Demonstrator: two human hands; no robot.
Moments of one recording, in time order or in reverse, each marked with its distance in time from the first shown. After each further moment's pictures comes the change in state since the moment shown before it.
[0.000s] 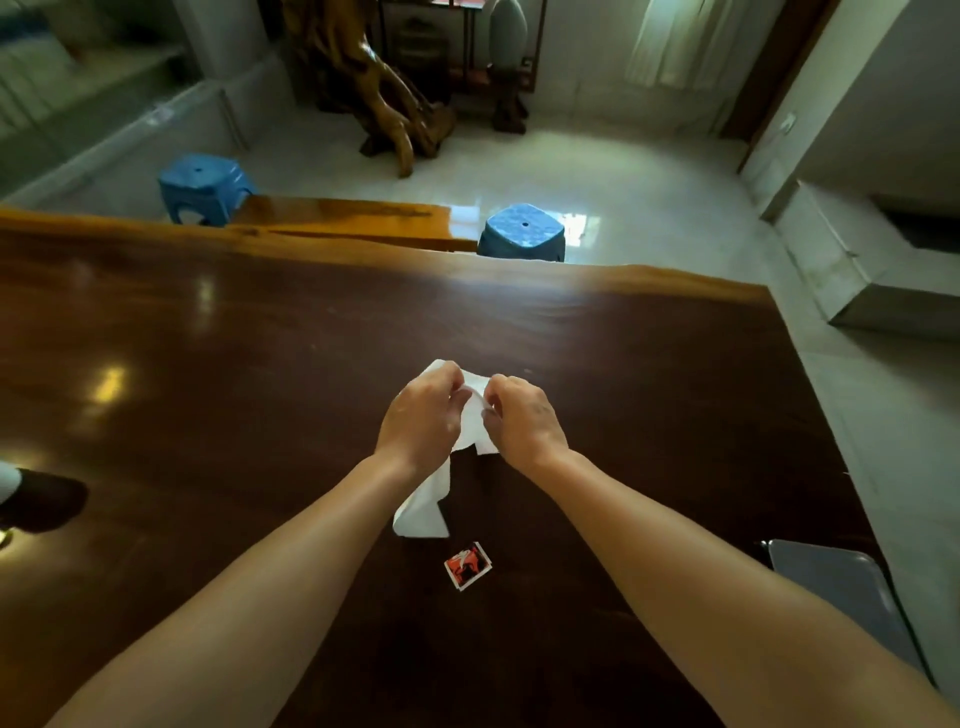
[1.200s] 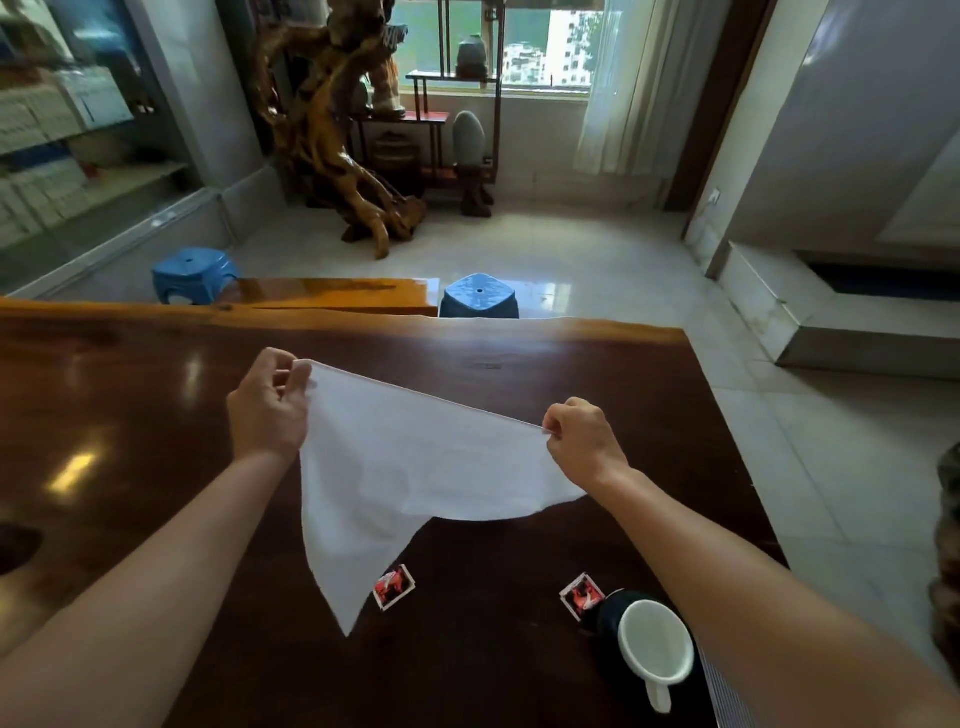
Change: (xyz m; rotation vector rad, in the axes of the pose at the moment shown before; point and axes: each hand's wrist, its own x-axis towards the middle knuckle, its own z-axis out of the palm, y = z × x) left_hand -0.039 0.076 -0.061 -0.105 0.509 -0.167; right_hand -0.088 0.138 -0.147 -0.081 0.148 0.060
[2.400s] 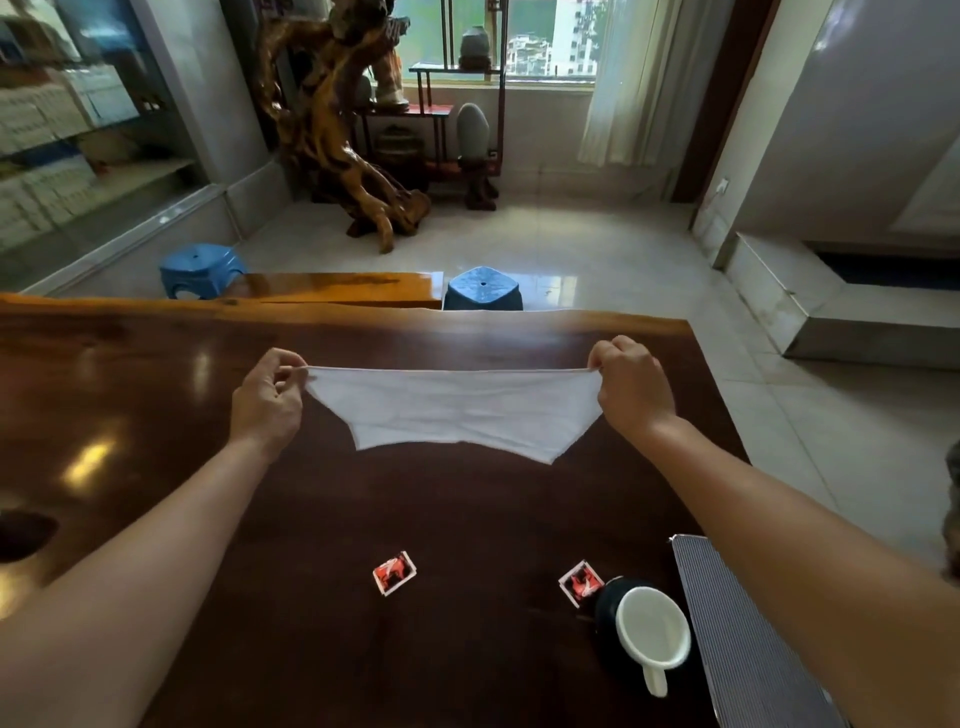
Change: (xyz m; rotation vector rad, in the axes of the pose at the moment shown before) left_hand 0.002 -0.017 0.001 -0.011 -0.160 -0.117; right_hand 0.018 0.019 -0.058 -0.262 0.291 -0.119
